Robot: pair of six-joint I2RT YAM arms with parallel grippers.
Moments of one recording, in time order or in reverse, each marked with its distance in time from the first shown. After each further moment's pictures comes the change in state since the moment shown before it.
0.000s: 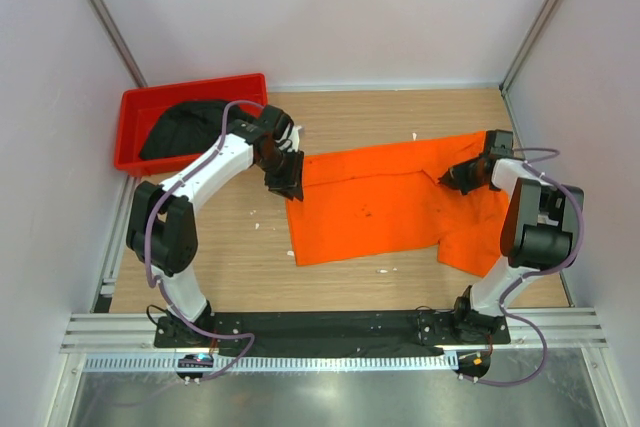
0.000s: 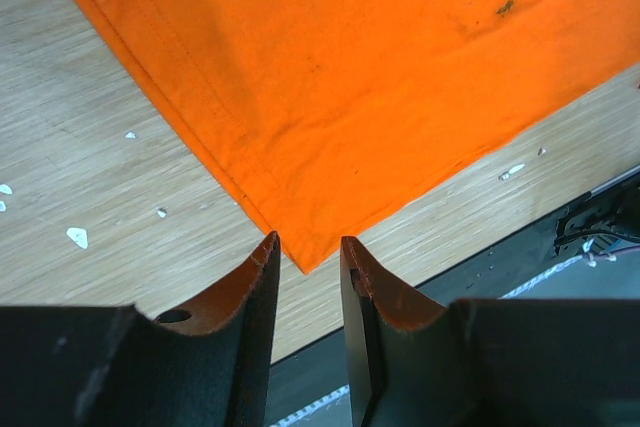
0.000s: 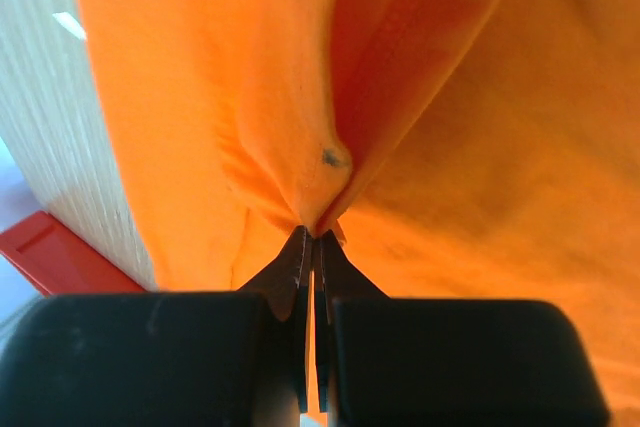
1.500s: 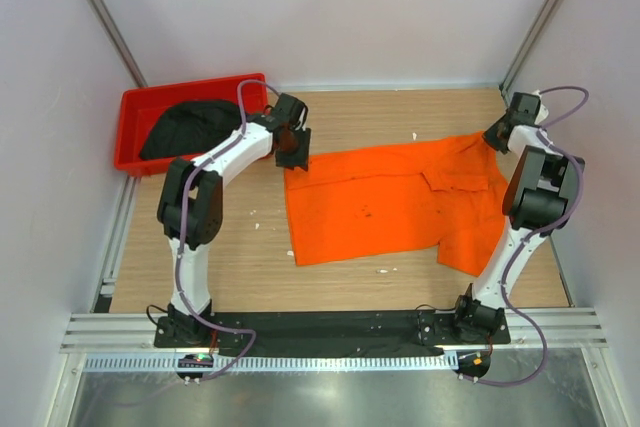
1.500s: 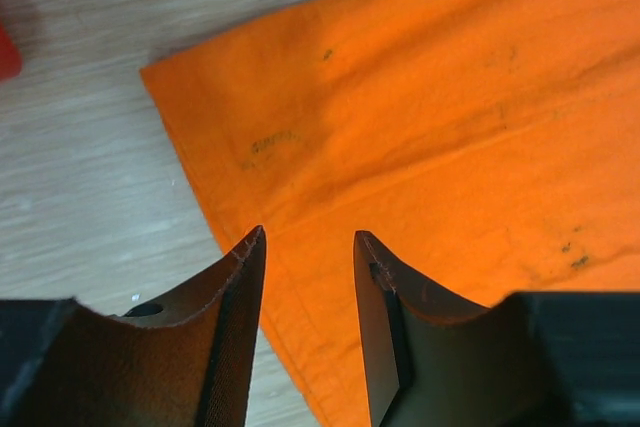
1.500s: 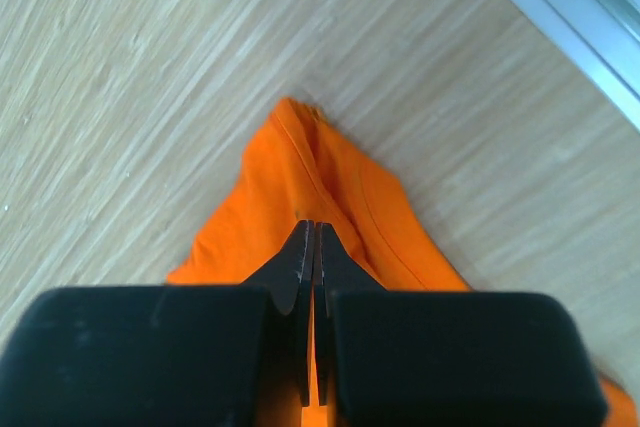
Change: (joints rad) left arm 0.006 0.238 0.172 0.222 -0.285 -0.027; right arm -0.101 0.323 0.453 0.120 0.299 -0.475
